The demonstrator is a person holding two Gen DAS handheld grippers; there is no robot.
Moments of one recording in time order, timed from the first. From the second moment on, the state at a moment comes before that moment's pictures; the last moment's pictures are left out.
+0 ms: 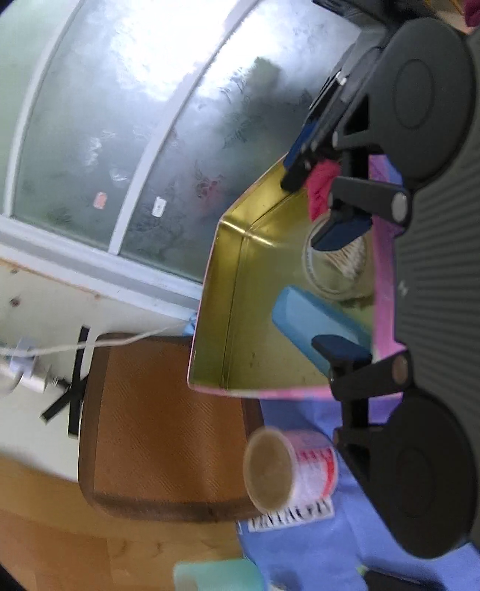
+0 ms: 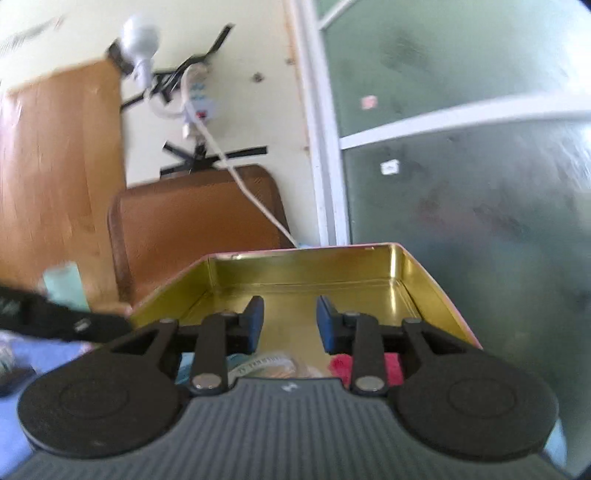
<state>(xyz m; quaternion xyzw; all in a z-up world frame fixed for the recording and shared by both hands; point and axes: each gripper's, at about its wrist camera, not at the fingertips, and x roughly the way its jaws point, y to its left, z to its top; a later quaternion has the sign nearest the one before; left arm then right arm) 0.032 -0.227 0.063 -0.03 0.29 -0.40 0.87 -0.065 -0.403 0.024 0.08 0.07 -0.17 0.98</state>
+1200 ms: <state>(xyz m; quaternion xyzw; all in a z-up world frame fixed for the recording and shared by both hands) 0.005 0.076 -0.002 -0.20 0.25 -0.21 0.92 0.016 -0.183 -0.019 -0.01 0.30 0.14 0.94</state>
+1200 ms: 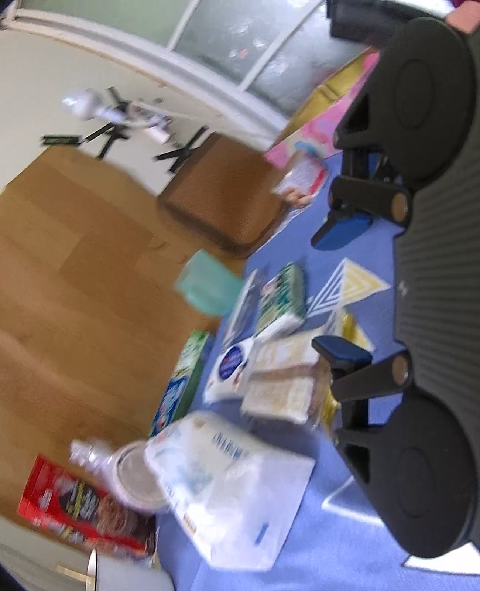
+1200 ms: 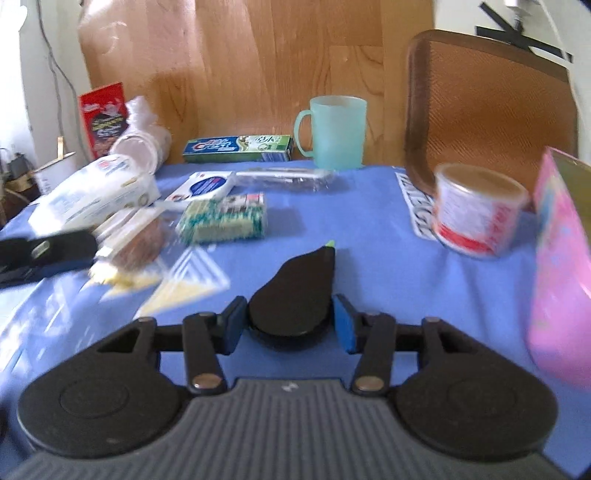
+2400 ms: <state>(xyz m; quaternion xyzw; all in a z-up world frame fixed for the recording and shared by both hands) 0.033 -0.144 0.051 -0.10 0.32 -0.38 0.86 -0.063 -0.391 0.011 0.12 0.09 -0.10 0.98</state>
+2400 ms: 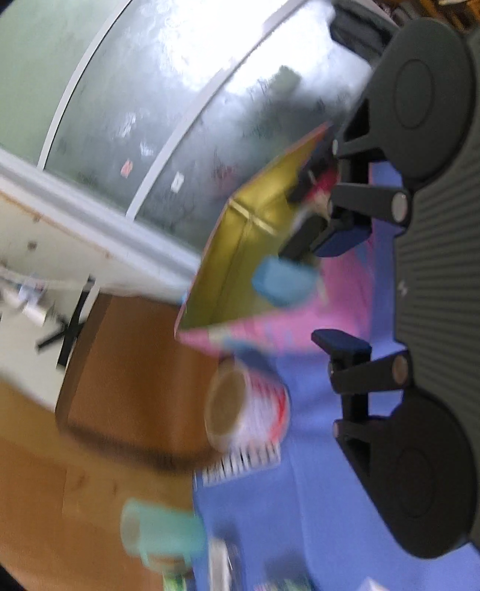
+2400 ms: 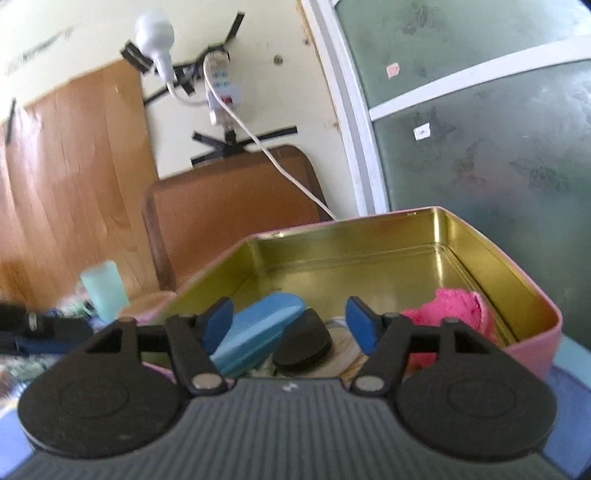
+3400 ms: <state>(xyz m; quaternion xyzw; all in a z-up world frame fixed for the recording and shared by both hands) 0.004 0.113 0.000 -0.21 0.23 -0.17 0.93 0.102 -0.120 -0.018 -0.02 0.31 0.21 0.93</state>
